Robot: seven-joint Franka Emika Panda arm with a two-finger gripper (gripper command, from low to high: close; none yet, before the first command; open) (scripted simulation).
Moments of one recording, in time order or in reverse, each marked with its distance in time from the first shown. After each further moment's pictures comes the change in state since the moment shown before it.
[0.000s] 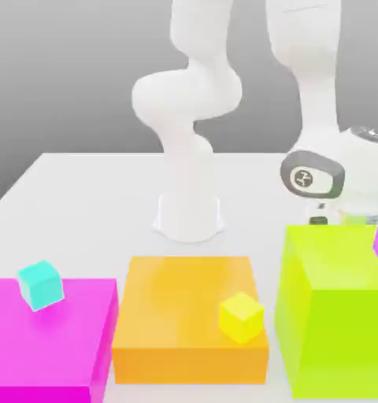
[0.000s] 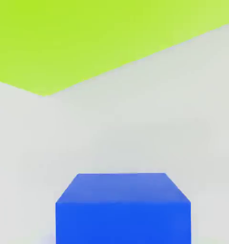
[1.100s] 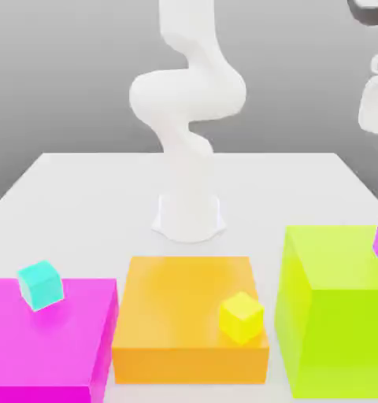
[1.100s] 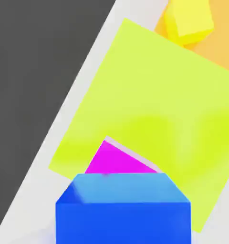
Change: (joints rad) arm -0.180 -0.231 -0.034 0.510 0.230 -0.729 0.297
